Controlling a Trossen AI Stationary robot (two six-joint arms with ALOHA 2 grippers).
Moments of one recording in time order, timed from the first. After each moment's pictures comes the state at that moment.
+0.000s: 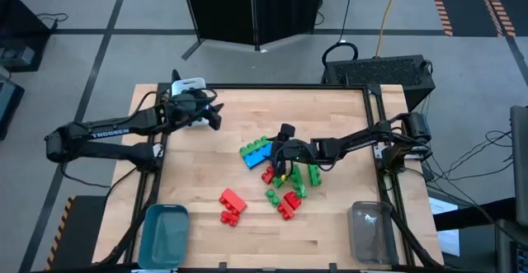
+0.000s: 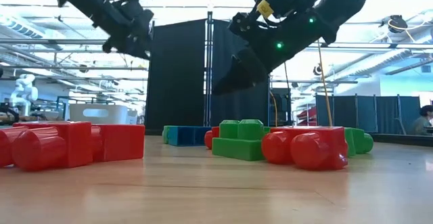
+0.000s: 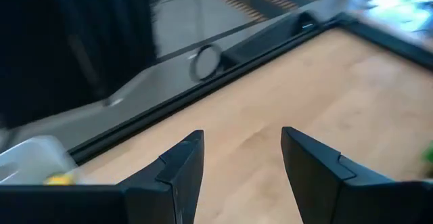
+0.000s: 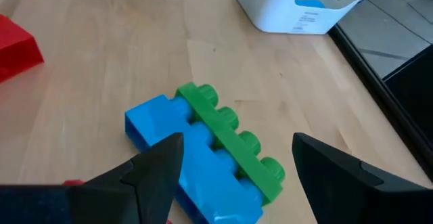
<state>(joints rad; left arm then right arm) 0.35 0.95 0.67 -0.19 -0.38 -0.30 0.04 1.74 0.89 0.30 0.37 -0.08</state>
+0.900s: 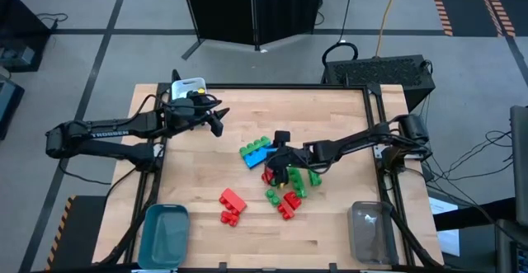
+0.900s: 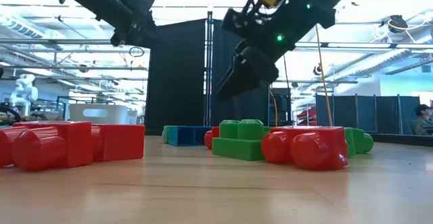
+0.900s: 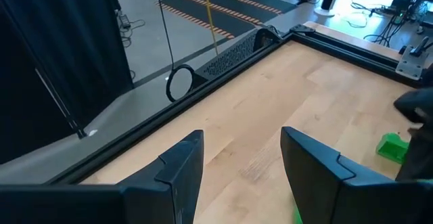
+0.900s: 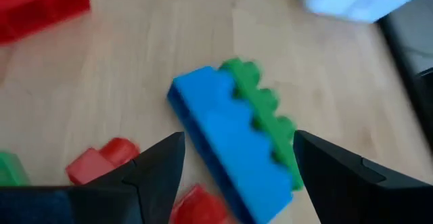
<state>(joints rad) 0.26 0.95 0.67 -0.10 -0.37 -0.22 0.10 1.78 1.03 0.01 0.34 -0.16</state>
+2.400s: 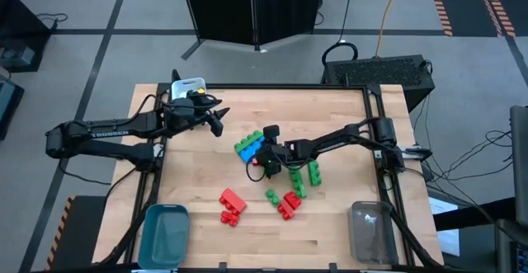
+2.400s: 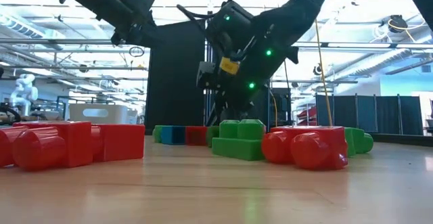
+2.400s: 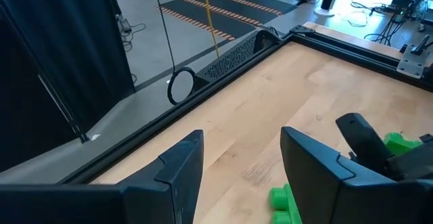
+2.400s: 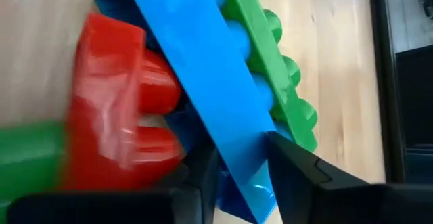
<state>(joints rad) 0.26 0.95 0.67 -0.09 -0.37 -0.20 0.01 2.06 1.20 -0.05 0.49 -0.39</state>
